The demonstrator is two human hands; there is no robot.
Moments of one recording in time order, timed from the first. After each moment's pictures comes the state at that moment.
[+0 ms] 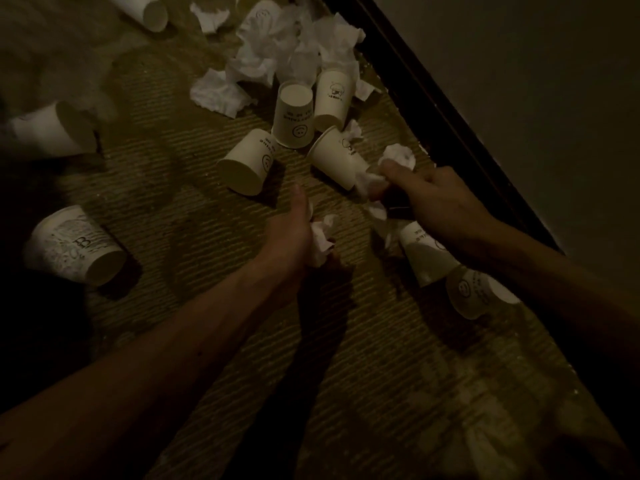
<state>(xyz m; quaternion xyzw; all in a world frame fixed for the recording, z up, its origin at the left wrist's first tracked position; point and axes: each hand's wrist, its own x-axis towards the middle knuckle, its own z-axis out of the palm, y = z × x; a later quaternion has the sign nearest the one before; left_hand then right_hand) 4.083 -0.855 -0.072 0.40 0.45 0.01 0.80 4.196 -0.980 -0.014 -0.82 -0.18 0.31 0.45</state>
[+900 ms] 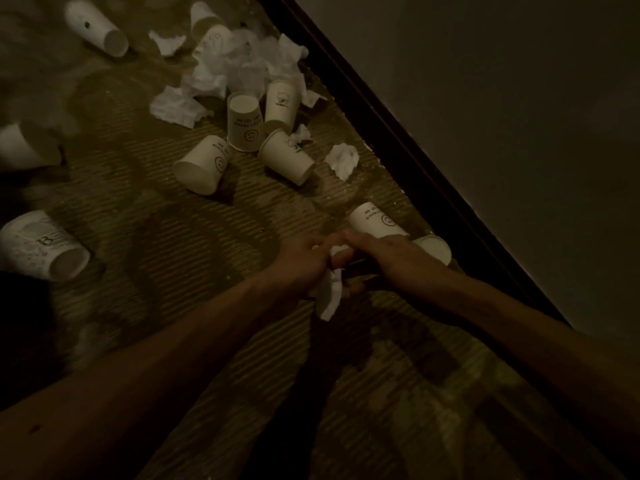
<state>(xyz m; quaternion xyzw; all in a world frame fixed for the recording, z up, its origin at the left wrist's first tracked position) 4.074 -0.935 -0.065 0.66 0.32 -0.09 0.67 4.145 -1.070 -0.014 -0.77 -0.13 0.47 0.43</state>
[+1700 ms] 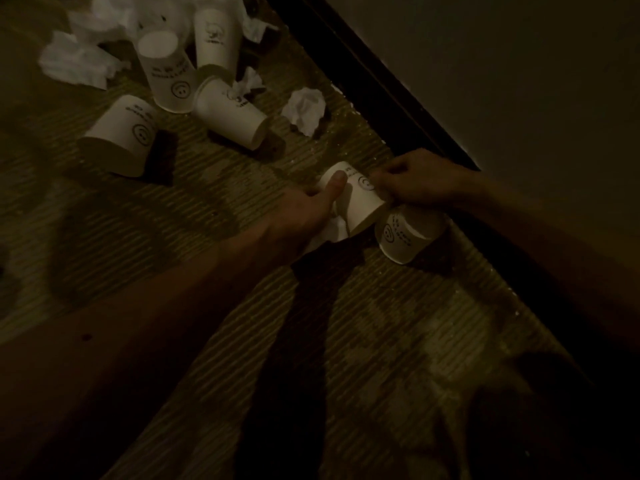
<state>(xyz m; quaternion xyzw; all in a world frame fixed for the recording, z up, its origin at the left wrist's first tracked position) 4.160 -0.954 -0.097 0.63 0.37 -0.15 0.67 4.257 -1.091 -0.045 -0.90 -0.13 0.35 0.21</state>
